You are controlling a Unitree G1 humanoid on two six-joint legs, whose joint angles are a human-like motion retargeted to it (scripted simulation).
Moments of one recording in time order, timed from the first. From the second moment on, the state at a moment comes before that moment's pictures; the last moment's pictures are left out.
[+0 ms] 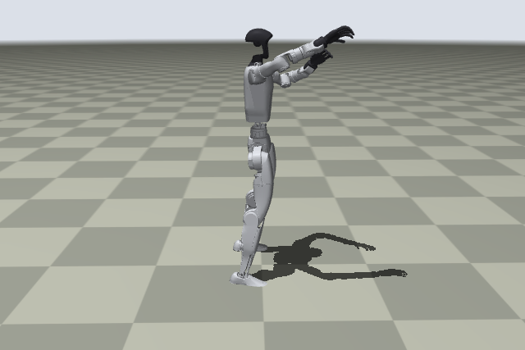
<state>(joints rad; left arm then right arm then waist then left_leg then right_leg) -0.80 0.97 -0.46 -0.13 -0.43 -0.26 0.21 -1.87 -1.10 1.40 0.66 -0.43 0.03 -0.13 0.01 -0.02 0.03 0.18 0.14 0.18 0.09 -0.20 -0.15 0.07 -0.22 -0.05 0.12 -0.07 0.23</state>
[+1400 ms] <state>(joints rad) -0.92 0.96 -0.62 -0.16 -0.45 -0.24 0.17 -1.73 -1.07 1.40 0.47 -0.60 -0.01 -0.10 0.02 -0.05 0.01 0.20 0.12 0.12 0.01 -0.17 -0.16 0.09 -0.23 -0.10 0.11 -0.07 0.23</state>
